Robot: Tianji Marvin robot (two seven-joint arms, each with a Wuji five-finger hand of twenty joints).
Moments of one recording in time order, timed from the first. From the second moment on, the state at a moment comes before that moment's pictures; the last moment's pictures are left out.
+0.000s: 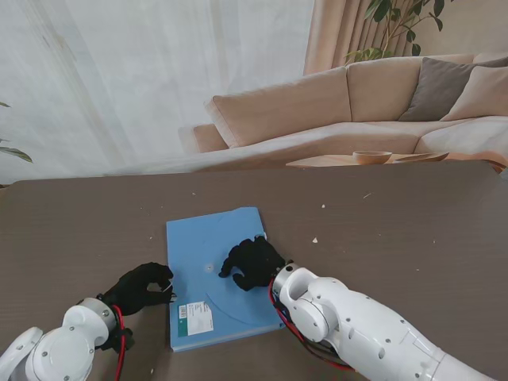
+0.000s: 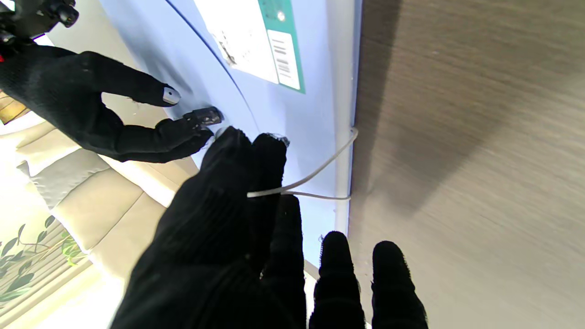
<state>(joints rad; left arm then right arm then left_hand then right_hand) 1.97 -1.06 -1.48 -1.92 0.46 0.13 -0.25 -1.22 -1.11 0.57 -1.38 -0.87 0.02 -0.11 1.18 -0.36 0.19 -0.06 0.86 0.22 0.74 0.77 0.39 0.11 0.49 0.67 0.09 0.12 0.29 0.86 -0.05 0.16 0.32 1.07 0.53 -0.41 0.93 0.13 0.69 -0.27 0.60 0.21 0.57 -0.01 0.50 0.35 0.39 0.09 0.46 0.42 0.10 0.20 1.10 0.78</state>
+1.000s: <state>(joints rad) 1.80 -1.09 -1.26 -1.78 0.65 0.11 -0.02 -1.33 -1.10 0.73 -1.47 -0.86 0.02 -0.07 1.16 -0.36 0.17 -0.05 0.90 0.06 0.59 0.34 0.39 0.07 0.49 0.66 0.09 0.11 0.31 0.86 -0.06 0.15 0.32 1.08 0.50 -0.39 0.87 0.20 0.65 -0.26 0.51 0.28 0.58 -0.02 0.43 0.29 0.44 0.10 0.41 0.39 0.15 0.24 1.09 0.76</state>
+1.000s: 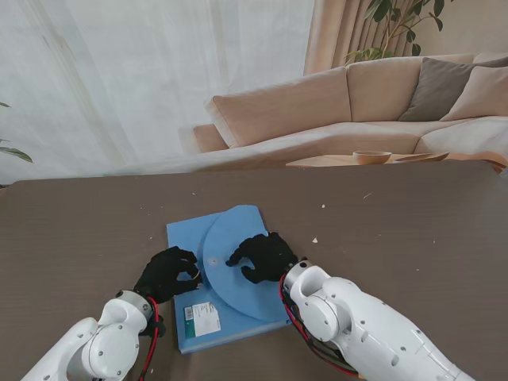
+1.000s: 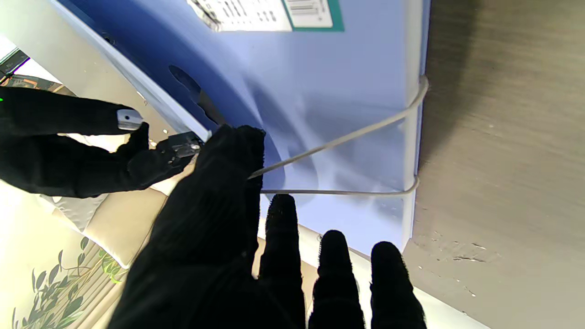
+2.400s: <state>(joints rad) 1.74 -1.08 -1.23 -1.75 0.65 0.12 -0.06 -1.25 -1.08 0.61 -1.45 -0.80 0.20 0.05 1.16 -0.36 0.17 -0.05 0.92 0.08 0.60 0.34 0.39 0.07 0.49 0.66 0.09 0.11 0.31 0.86 -0.06 0.15 0.32 1.08 0.45 -0.33 0.58 0.07 0.38 -0.32 0.43 0.52 0.20 -0.03 0.71 0.58 0.65 0.31 0.82 0.64 0.57 0.29 1.53 0.97</state>
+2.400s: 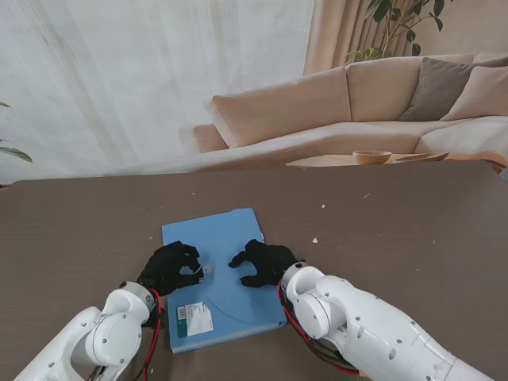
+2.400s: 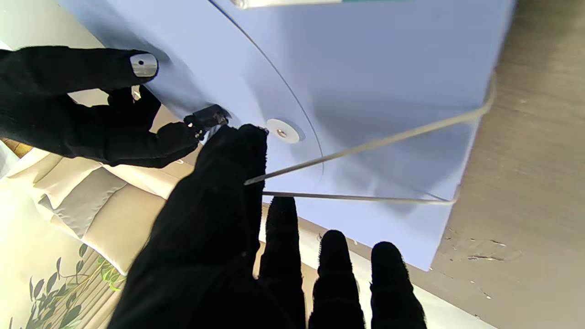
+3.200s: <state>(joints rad) 1.63 -1.07 -1.12 -1.68 0.78 0.20 -0.08 -1.23 -1.09 0.58 -1.44 -0.79 0.18 0.03 1.18 -0.17 0.16 -0.05 0.73 0.08 0.40 0.33 0.30 0.06 0.44 0.63 0.06 0.08 0.24 0.86 -0.09 0.12 0.30 1.08 0.47 -0.34 0.64 0.10 0.42 -0.32 0.46 0.49 0.23 -0.03 0.69 0.57 0.66 0.34 0.83 0.64 0.58 0.29 1.55 0.96</state>
